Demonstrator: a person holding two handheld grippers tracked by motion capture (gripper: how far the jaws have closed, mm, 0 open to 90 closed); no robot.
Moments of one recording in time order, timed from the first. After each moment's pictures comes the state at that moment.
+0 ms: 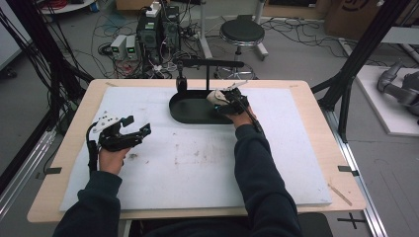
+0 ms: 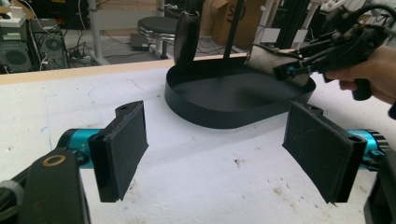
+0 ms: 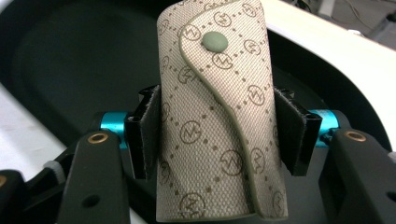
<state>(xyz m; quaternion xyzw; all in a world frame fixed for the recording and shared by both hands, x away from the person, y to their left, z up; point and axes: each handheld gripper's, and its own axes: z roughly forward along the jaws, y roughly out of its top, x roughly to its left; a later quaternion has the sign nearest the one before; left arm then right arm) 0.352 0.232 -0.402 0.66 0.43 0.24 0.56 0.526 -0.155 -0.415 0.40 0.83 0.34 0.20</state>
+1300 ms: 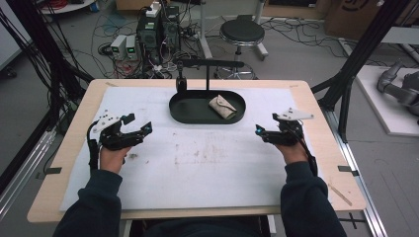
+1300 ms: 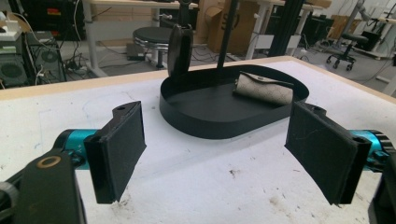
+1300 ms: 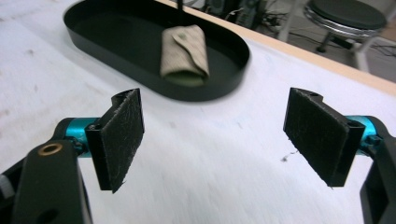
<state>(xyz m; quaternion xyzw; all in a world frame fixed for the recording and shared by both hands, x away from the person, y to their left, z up) 0.351 0.229 -0.396 0.66 0.41 0.26 0.57 0.375 -0.293 -0.387 0.39 0.77 0.42 0.27</state>
